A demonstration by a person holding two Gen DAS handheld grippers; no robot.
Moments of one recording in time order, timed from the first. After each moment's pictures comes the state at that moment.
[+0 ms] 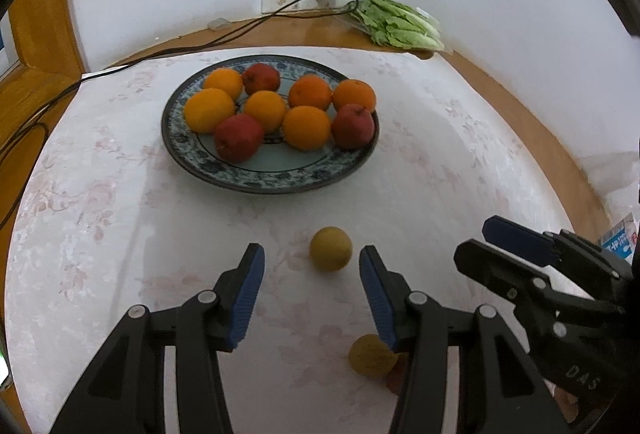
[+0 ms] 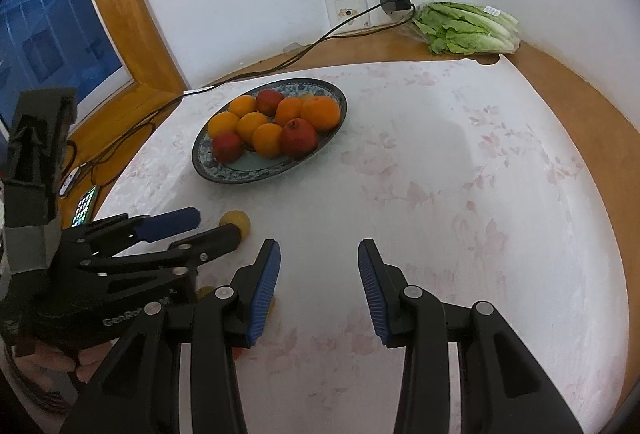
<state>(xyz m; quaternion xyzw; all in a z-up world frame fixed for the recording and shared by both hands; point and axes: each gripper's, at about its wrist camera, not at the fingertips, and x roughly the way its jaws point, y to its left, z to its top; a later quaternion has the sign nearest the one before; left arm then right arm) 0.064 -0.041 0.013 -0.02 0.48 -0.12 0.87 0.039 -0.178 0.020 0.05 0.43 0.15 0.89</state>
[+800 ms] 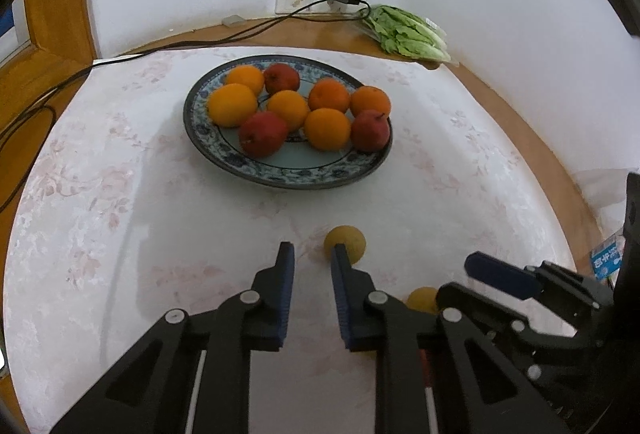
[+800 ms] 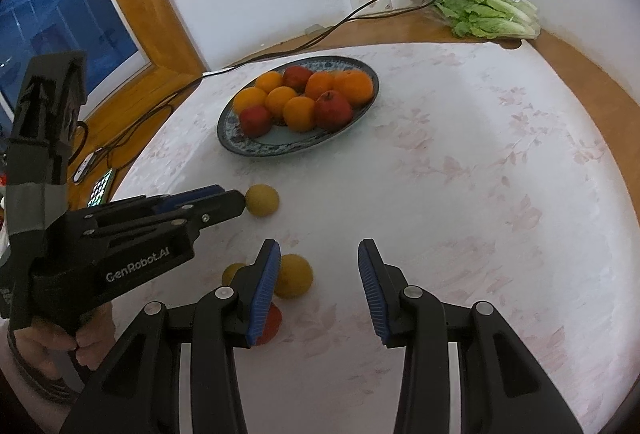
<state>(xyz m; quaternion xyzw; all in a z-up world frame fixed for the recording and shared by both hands) 0.061 -0.021 0.016 -0.05 0.48 -0.12 0.87 0.029 -0.160 0.011 0.05 0.46 0.17 0.87</state>
